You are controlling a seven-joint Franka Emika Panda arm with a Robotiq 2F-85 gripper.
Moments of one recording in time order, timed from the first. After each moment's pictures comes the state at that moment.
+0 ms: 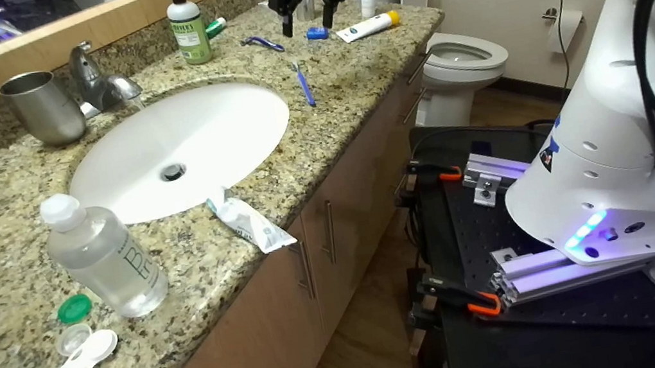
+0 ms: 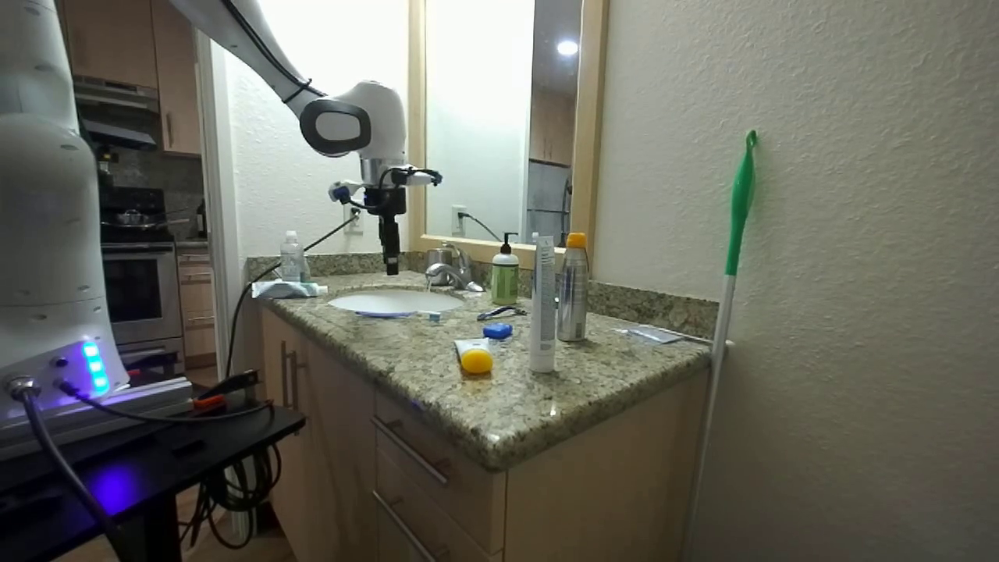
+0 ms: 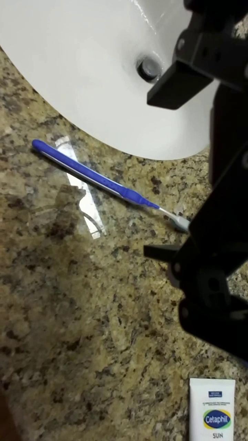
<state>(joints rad) -0.30 -0.08 -0.38 -2.47 0.13 2.49 0.01</state>
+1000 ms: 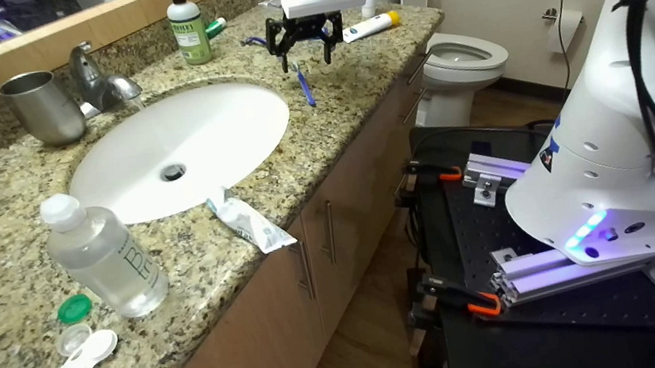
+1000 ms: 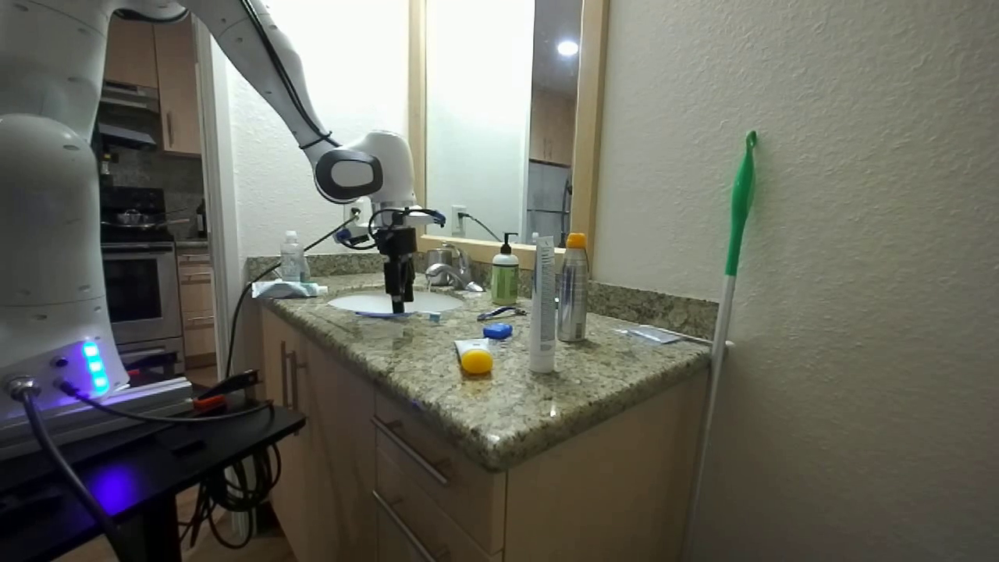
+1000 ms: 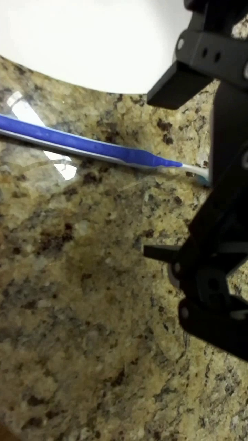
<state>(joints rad) -0.28 0.17 -0.36 -2.44 0.10 2.70 0.38</state>
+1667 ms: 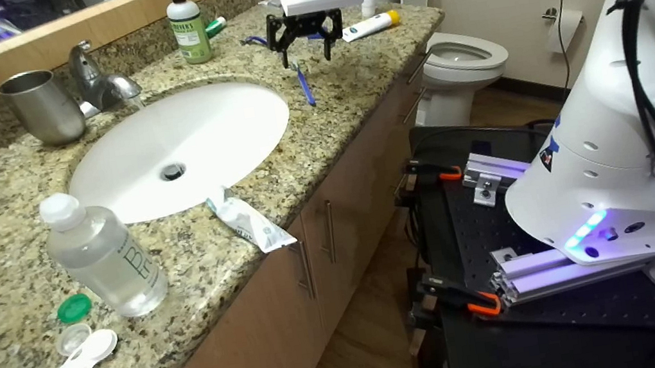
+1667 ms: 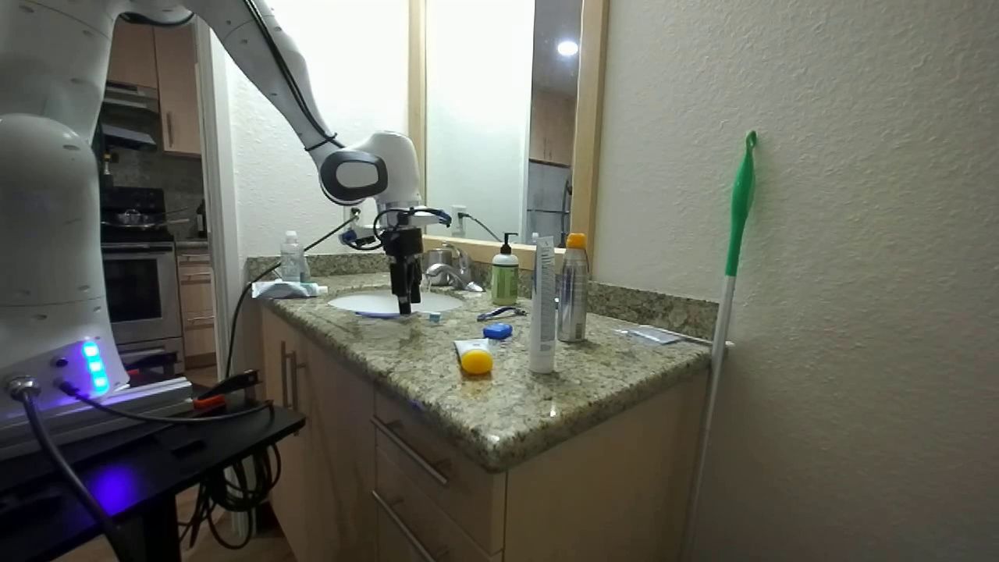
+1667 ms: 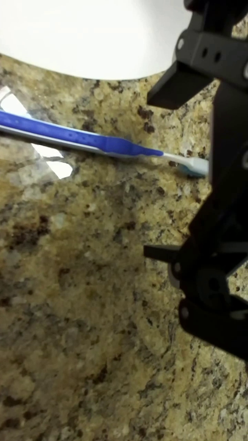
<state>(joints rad) -0.28 0.20 -0.38 -2.41 0.10 2.71 0.39</state>
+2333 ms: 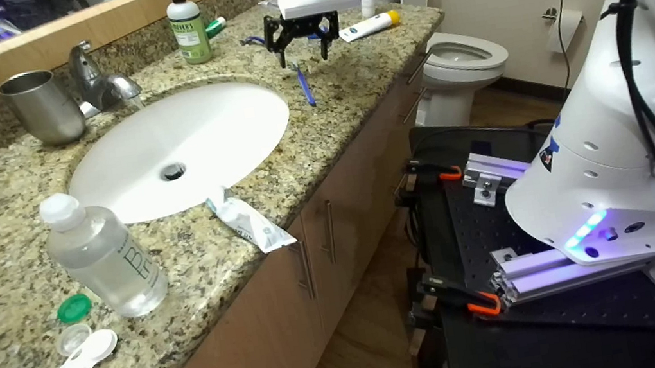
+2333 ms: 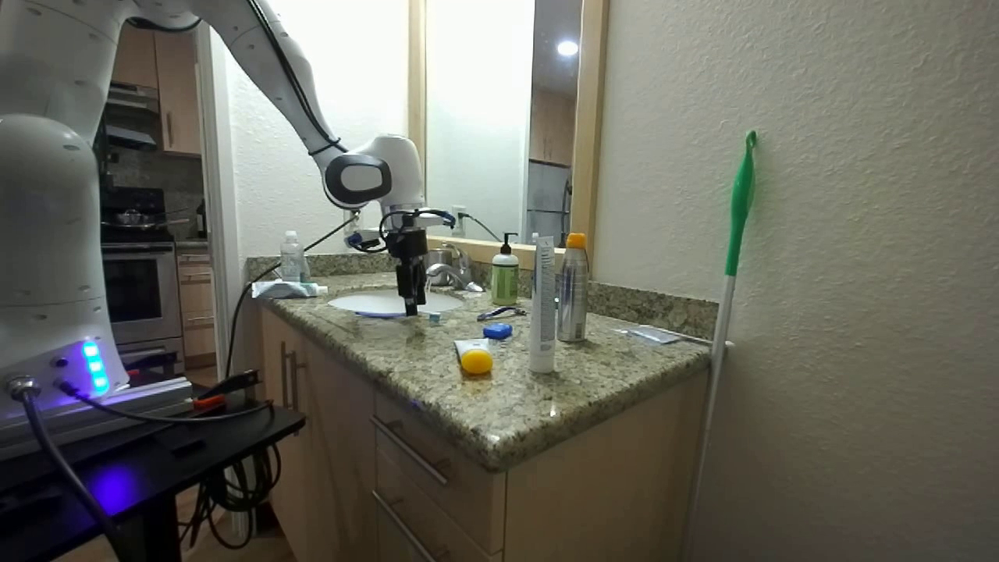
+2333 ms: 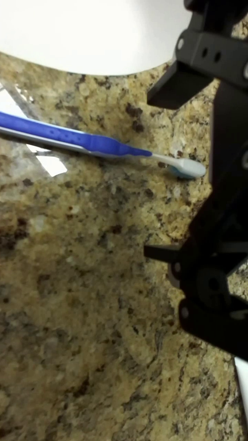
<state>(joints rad) -0.28 0.23 -0.38 -2.39 0.09 2.73 0.39</state>
